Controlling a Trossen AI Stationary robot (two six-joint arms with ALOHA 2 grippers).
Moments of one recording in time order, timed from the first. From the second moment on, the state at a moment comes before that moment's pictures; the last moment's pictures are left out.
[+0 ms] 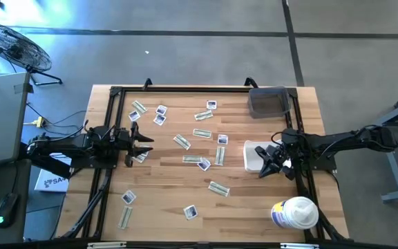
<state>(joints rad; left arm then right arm) 0.01 0.02 0.03 0.00 0.03 -0.08 -0.07 0.63 0.01 0.36 -0.82 0.31</state>
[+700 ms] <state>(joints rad) 0.01 0.02 0.03 0.00 0.03 -0.08 -0.07 0.63 0.01 0.36 -0.84 0.31</state>
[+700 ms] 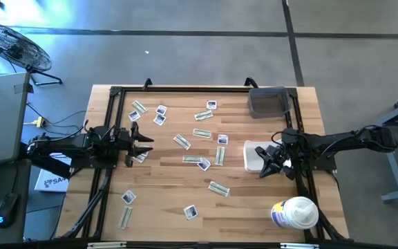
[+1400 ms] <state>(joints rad) 0.01 0.02 0.03 0.00 0.03 -0.08 -0.10 0.63 0.03 0.97 -0.19 0.15</state>
